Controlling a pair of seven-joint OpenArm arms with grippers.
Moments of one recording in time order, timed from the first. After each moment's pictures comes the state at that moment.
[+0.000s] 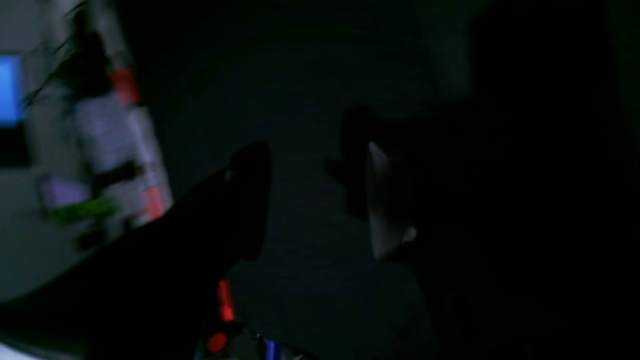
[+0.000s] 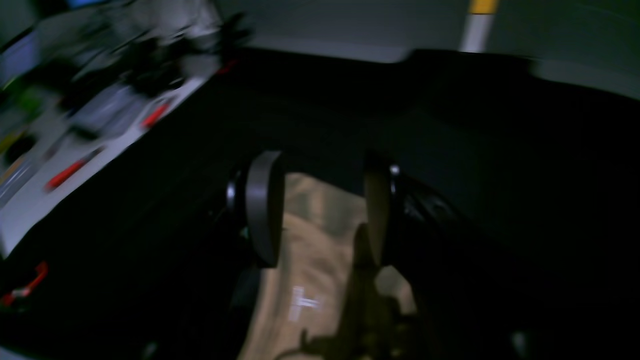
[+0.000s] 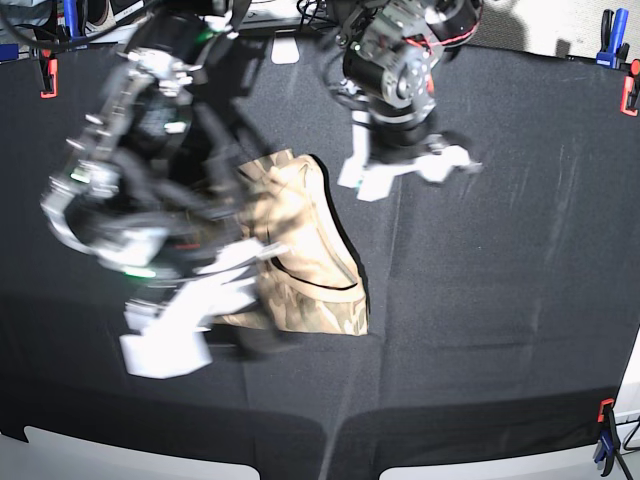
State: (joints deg) left arm 9.5 -3.8 41.1 101.5 51.7 15.1 71.4; right arm 8.6 -4.3 21.6 117.9 37.9 40.0 -67.0
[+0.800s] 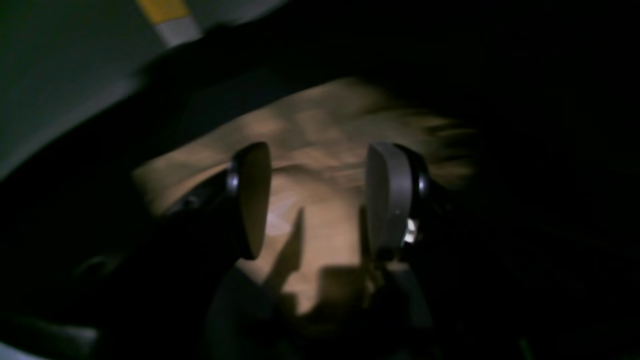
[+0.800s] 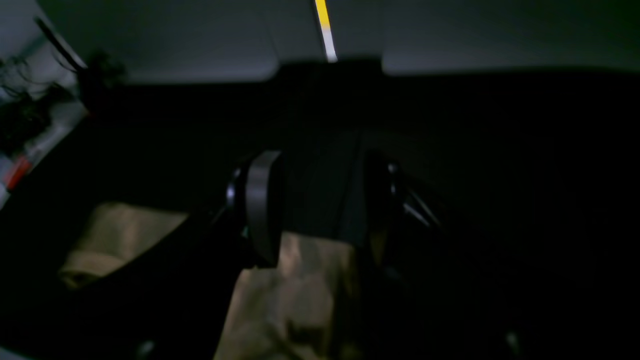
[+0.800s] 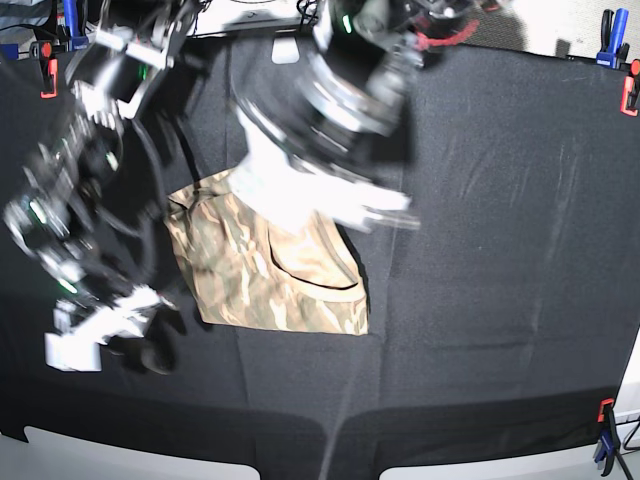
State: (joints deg) left arm 3.6 -3.6 54.9 116.3 17.6 12.9 36.8; right arm 14.3 8.3 24.1 90.4 25.9 41.0 -42.6
